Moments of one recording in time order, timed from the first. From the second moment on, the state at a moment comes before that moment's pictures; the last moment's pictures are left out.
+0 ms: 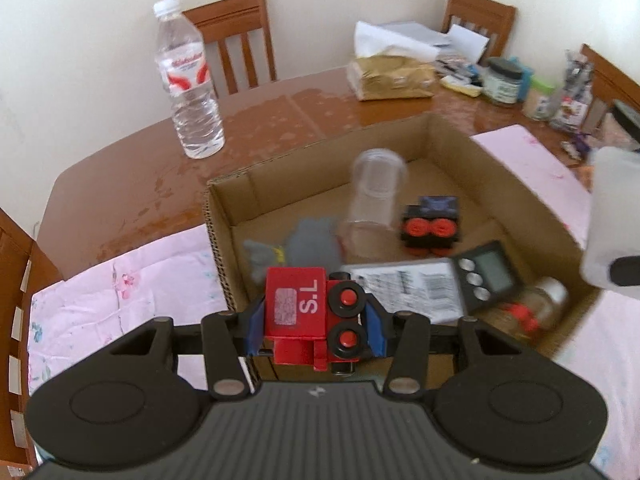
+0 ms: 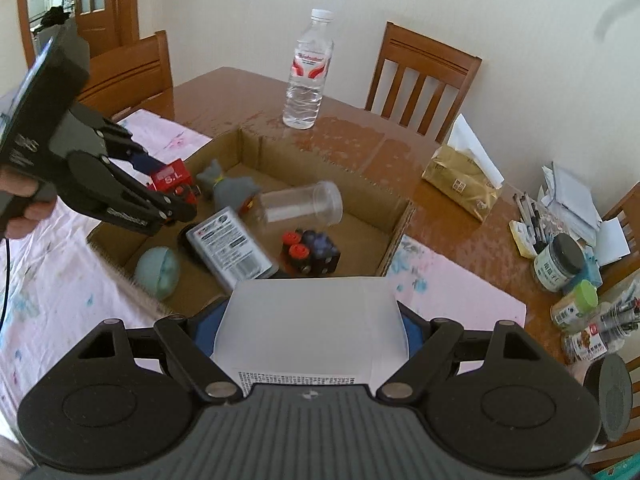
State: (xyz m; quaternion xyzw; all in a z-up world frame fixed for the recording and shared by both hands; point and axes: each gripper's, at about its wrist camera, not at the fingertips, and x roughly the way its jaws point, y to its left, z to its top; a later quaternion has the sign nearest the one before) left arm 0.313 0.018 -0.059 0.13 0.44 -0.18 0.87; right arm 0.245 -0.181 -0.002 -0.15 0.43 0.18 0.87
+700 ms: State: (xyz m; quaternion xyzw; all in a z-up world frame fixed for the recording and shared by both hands) left arm 0.267 0.069 -0.020 0.05 0.34 -0.10 0.93; right arm 0.314 -0.136 -0.010 -0.17 0.43 0.18 0.87
